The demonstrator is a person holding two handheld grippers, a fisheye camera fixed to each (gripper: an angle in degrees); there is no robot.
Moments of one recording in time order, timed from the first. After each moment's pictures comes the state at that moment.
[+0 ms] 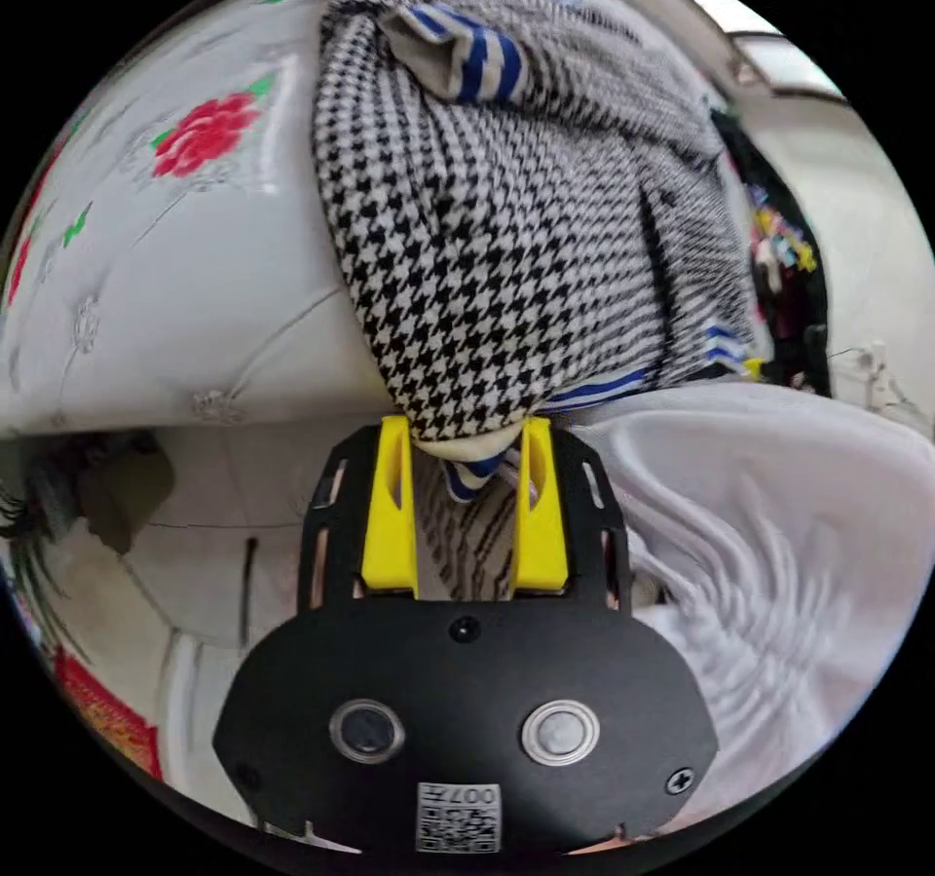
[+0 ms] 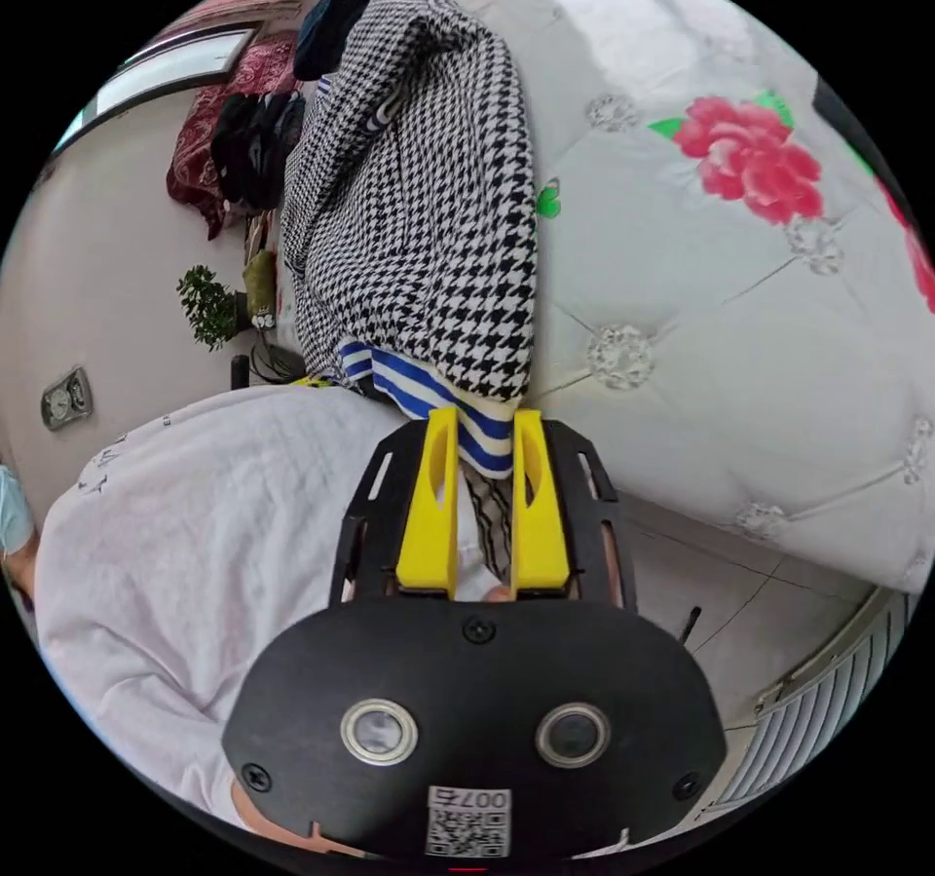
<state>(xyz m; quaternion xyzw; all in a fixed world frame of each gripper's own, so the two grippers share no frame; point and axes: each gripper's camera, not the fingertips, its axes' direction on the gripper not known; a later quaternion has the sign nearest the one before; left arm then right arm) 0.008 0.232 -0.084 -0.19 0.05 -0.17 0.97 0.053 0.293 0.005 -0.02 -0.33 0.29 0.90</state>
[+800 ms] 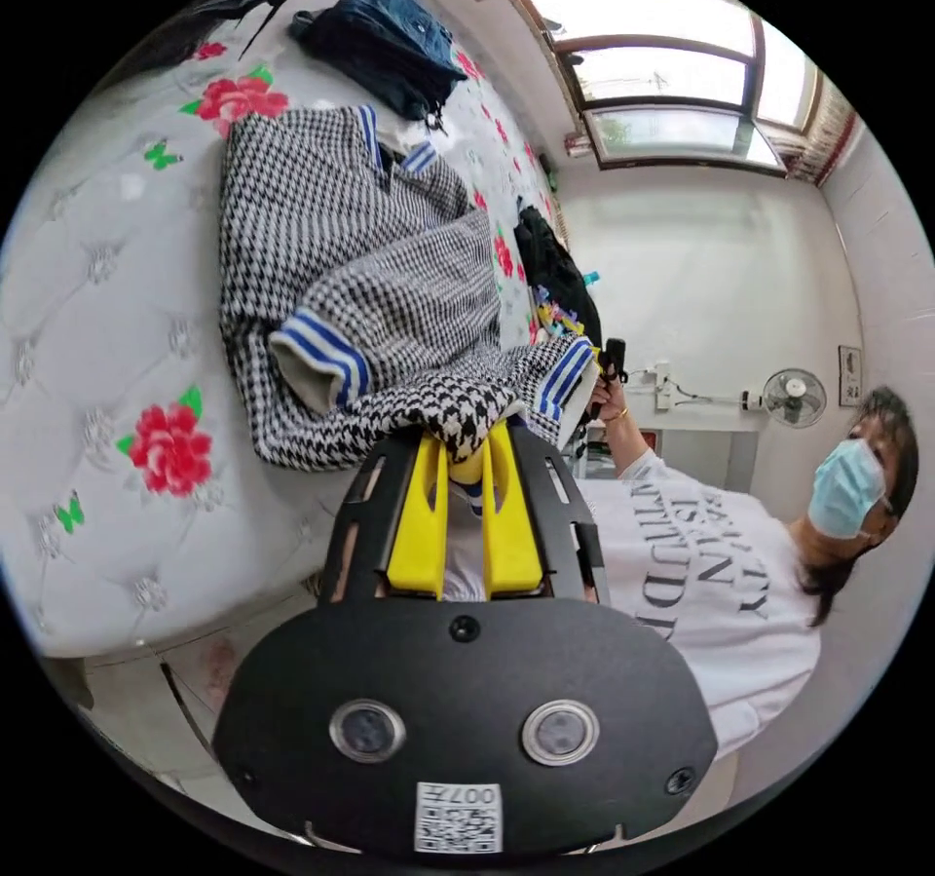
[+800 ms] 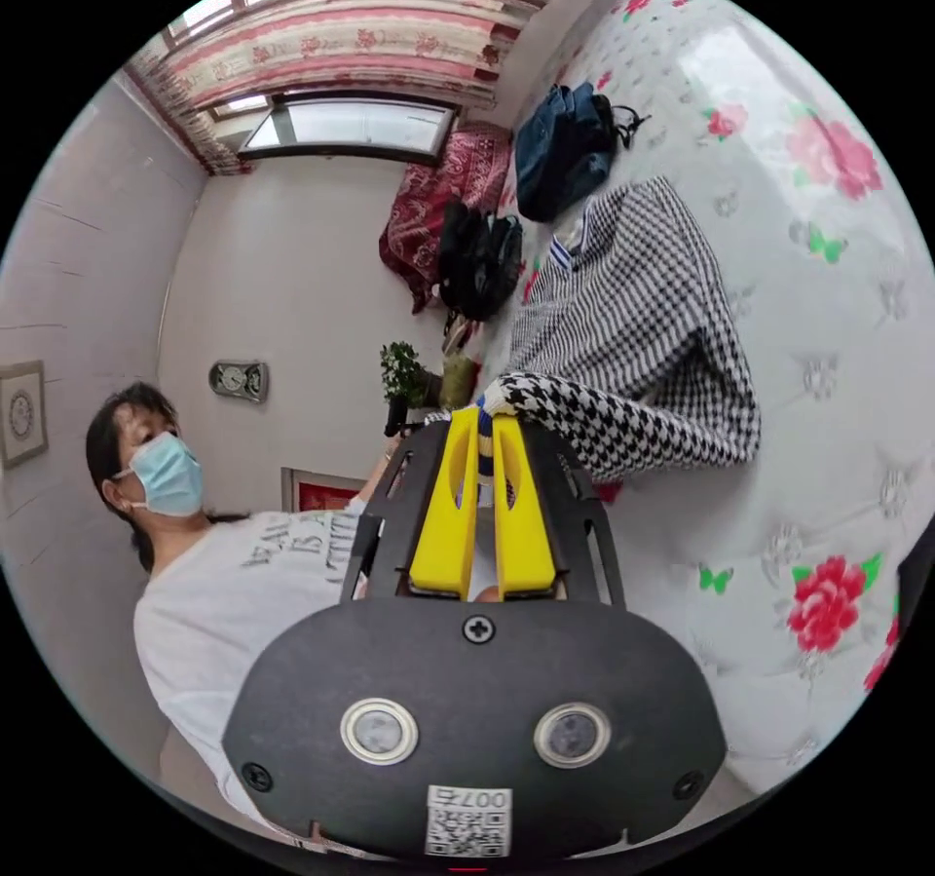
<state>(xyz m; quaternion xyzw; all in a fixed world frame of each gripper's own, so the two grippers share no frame) -0.167 0.103 -0.283 0.02 0.37 -0.18 0.91 0.232 0.216 -0.209 0.25 -0.49 0.19 0.81</state>
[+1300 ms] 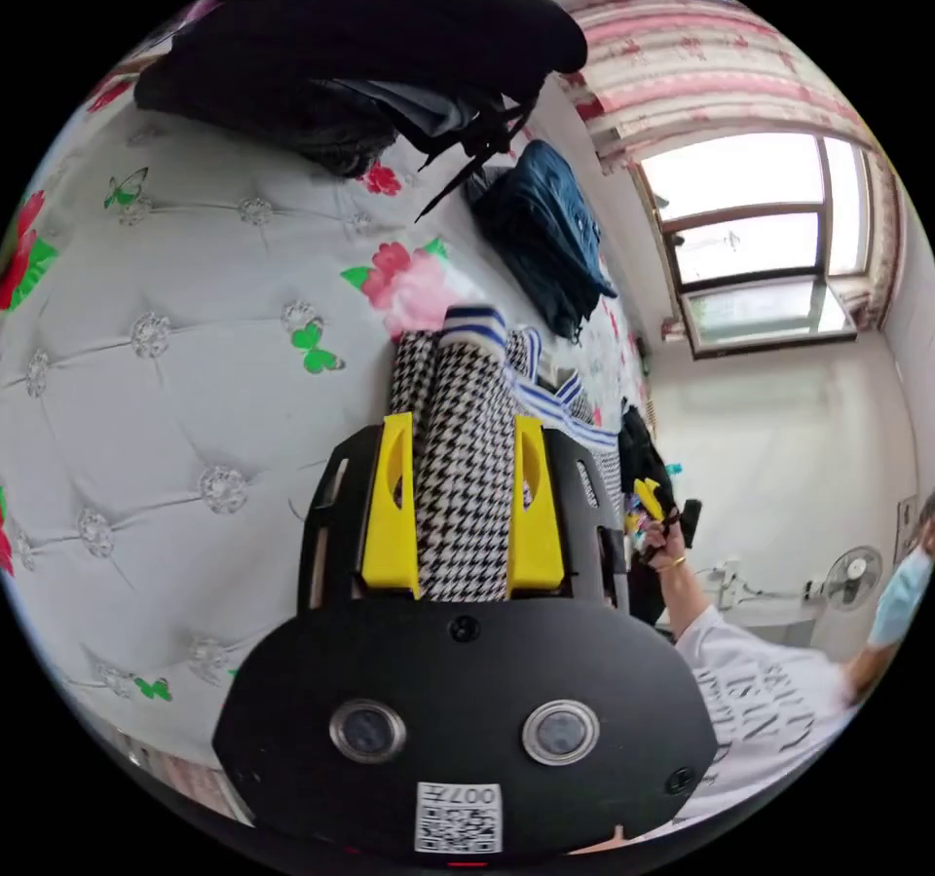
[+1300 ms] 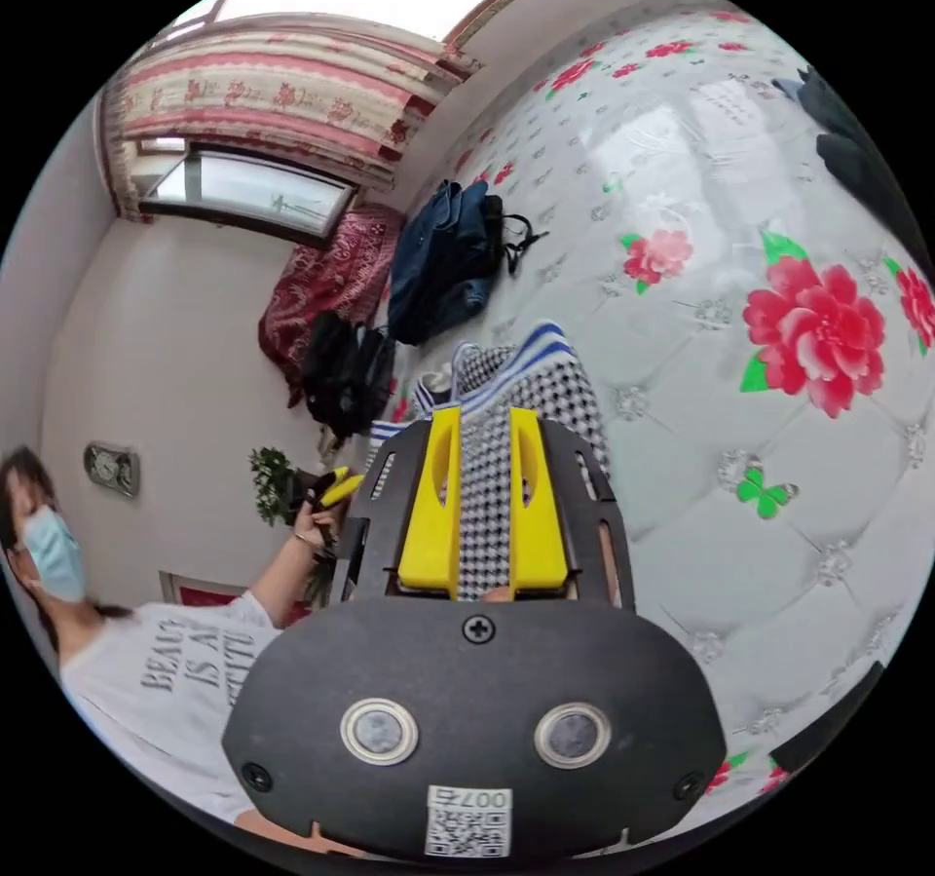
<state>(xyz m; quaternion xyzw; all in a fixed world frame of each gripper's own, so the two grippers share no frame) -0.250 0.051 -0.191 0.16 0.20 -0.33 0.91 0.348 0.111 -0.153 0.27 -0.27 0.30 0.88</state>
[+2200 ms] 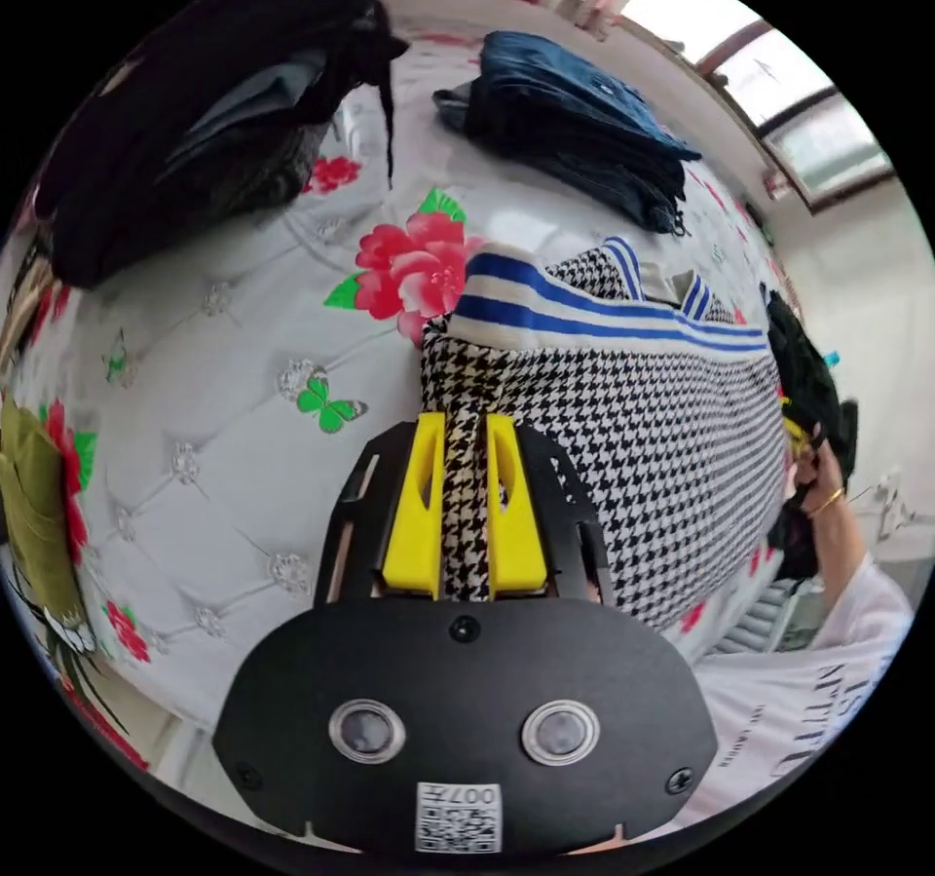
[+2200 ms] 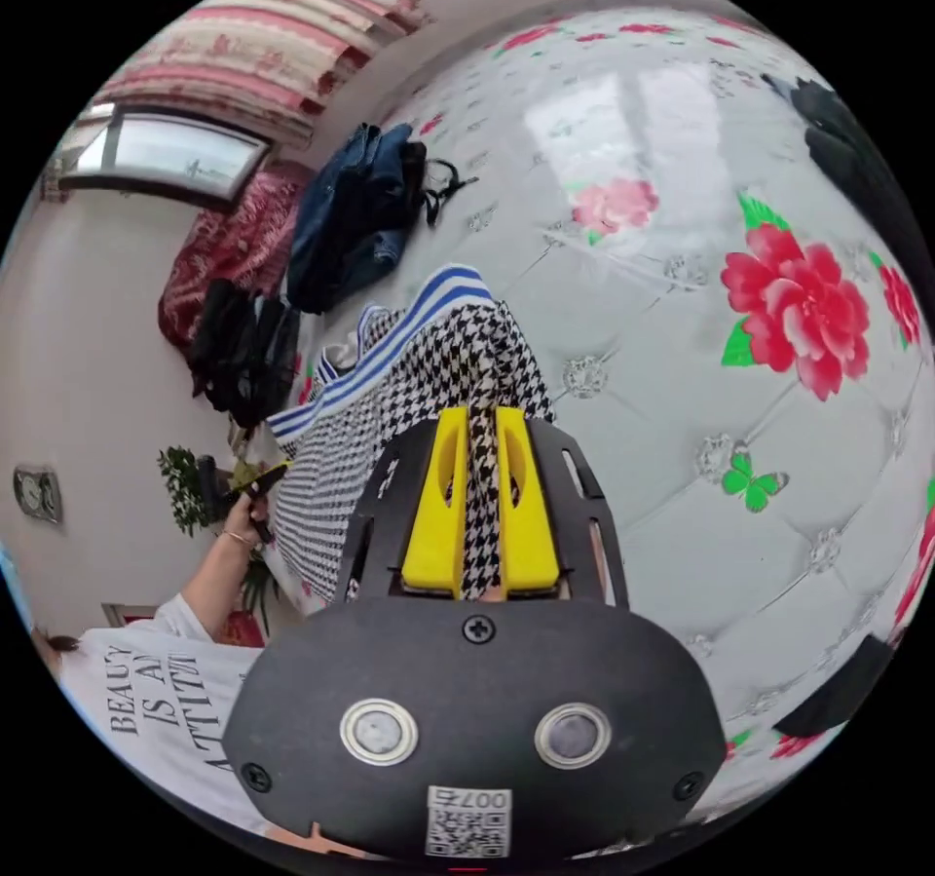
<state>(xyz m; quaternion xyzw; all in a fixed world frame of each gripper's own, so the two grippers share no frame) -0.155 -0.015 -0.088 0.05 0.00 -0.25 0.97 0.386 0.158 -0.126 0.22 -0.20 0.36 0.88</state>
